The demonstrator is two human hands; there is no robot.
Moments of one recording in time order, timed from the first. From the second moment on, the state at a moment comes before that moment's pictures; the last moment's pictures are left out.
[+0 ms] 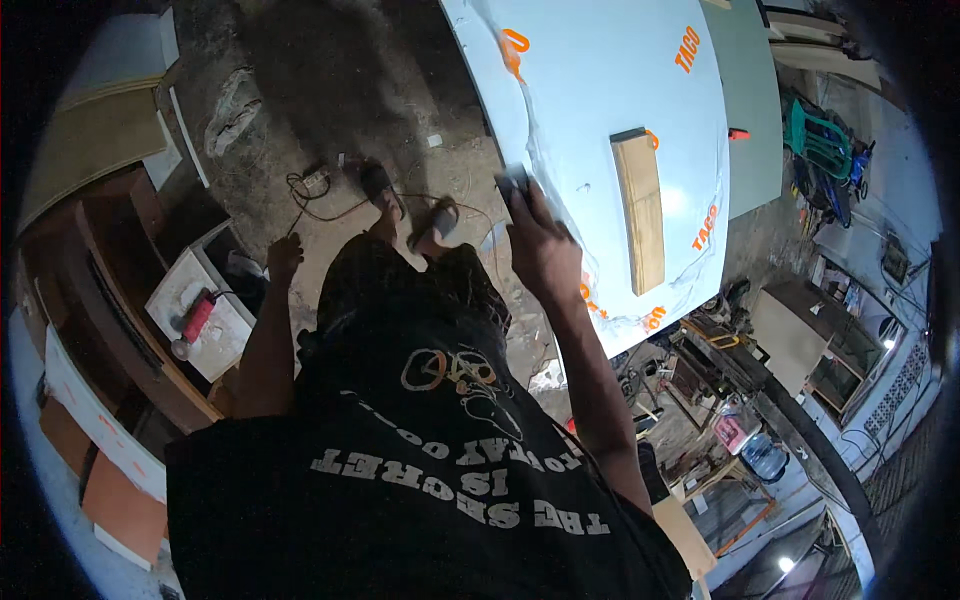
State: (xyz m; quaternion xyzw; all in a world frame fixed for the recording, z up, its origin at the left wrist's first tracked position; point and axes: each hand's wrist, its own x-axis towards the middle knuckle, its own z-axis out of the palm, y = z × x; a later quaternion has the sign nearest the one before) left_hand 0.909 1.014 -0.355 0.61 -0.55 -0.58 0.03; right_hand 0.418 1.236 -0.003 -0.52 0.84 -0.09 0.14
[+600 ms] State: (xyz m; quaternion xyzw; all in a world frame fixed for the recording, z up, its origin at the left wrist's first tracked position) left_hand 0.509 0.995 -0.062 0.47 -0.47 -0.72 0.22; right_hand 0.371 1.073 -0.008 -0.56 0.81 -0.13 0.12
